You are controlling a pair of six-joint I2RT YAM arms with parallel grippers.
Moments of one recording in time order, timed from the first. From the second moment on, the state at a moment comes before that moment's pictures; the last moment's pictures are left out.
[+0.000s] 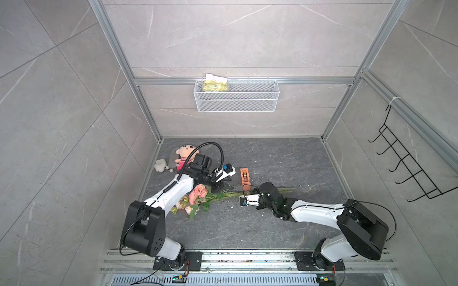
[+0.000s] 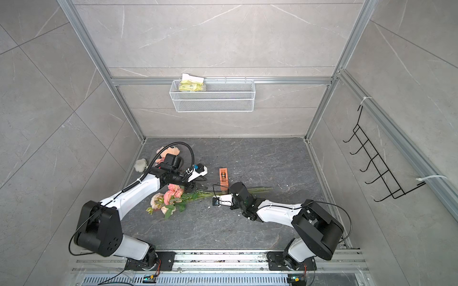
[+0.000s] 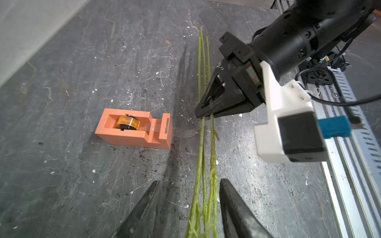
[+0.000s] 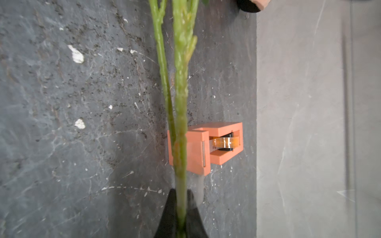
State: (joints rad) left arm -0.36 1.54 1.08 -0.59 0.85 0.86; right arm 0.83 1.51 0.63 0.26 0.18 -1.08
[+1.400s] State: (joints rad) left arm -0.50 1.74 1.26 -0.89 0.66 1.01; right arm 0.90 1.35 0.68 0.14 0.17 -0.95
